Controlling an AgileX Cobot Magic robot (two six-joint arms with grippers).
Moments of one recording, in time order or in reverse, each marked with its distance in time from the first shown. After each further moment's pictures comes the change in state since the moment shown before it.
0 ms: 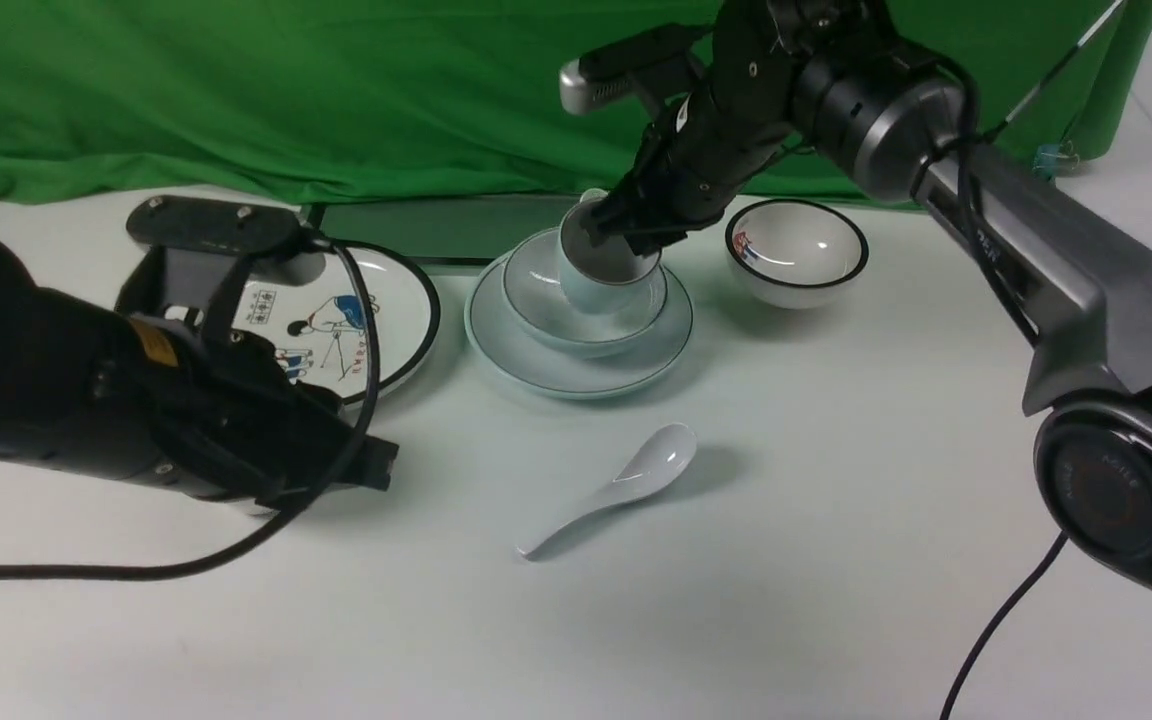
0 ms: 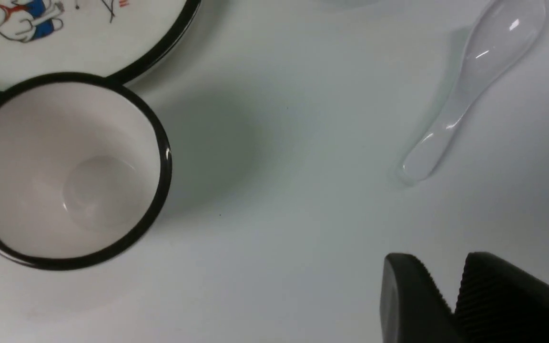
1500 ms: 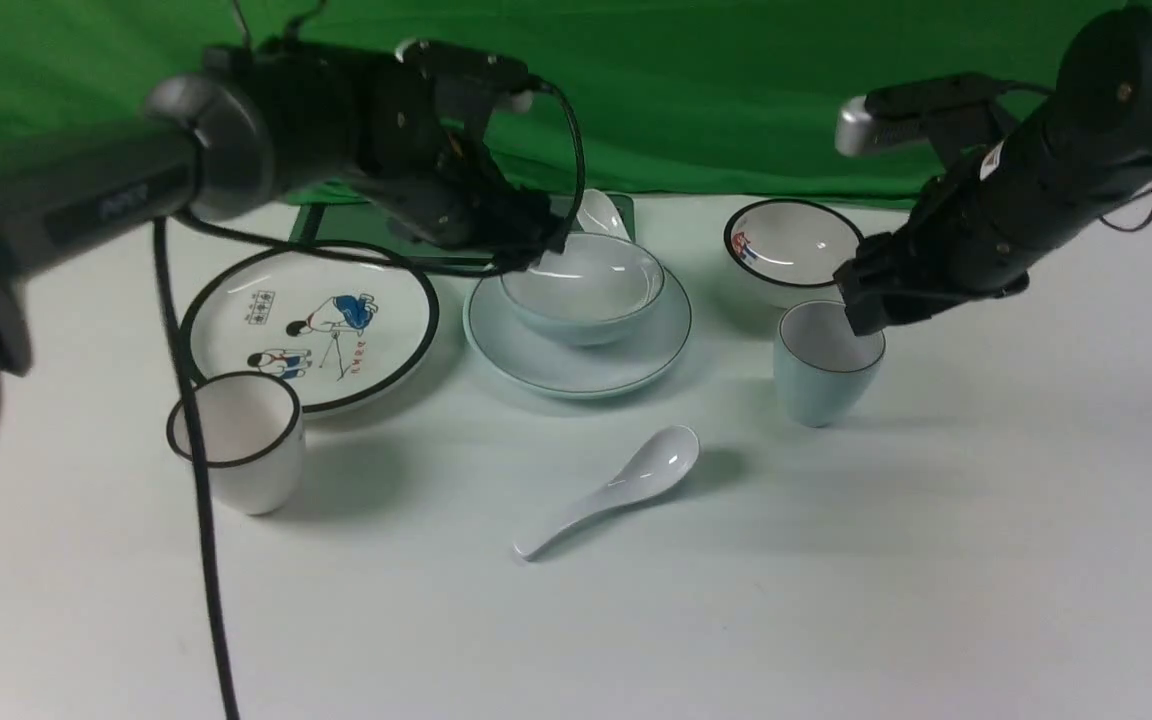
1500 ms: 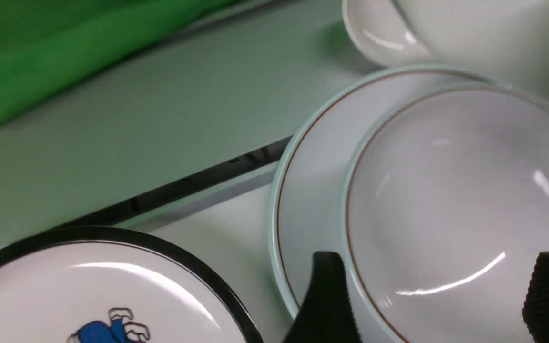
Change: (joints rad) right arm -0.217 -0.548 0.848 0.049 -0.210 -0.003; left arm 0.000 0.741 -0.841 0.183 -0.024 -0.037
